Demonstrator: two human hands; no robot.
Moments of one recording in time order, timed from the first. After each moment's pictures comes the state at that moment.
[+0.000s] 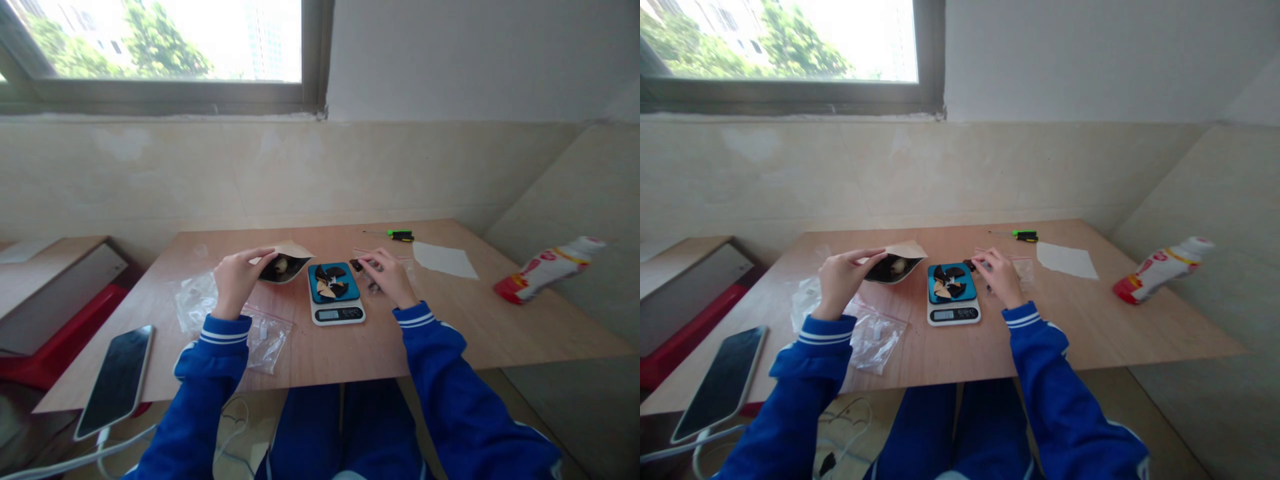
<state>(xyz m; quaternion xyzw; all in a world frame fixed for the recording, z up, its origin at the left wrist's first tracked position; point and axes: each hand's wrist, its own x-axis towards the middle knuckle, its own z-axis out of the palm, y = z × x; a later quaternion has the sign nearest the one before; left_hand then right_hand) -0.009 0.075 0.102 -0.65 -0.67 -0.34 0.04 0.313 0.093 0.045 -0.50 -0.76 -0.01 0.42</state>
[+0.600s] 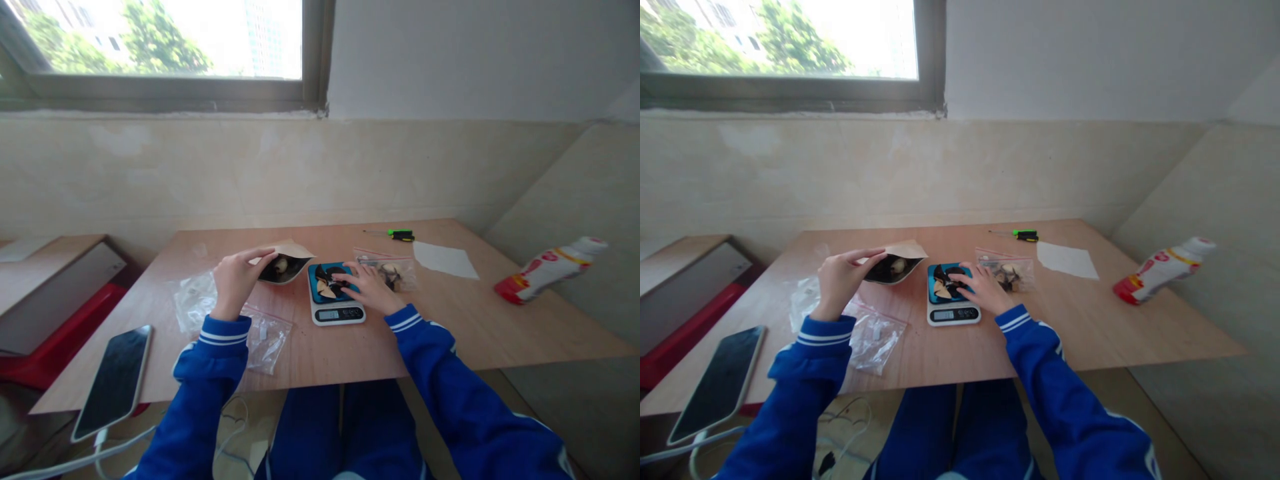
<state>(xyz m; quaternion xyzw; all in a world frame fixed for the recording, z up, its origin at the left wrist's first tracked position) -0.009 0.075 0.102 -0.65 -0.67 -0.35 0.02 0.302 0.093 0.013 -0.43 -0.88 -0.06 0.18</state>
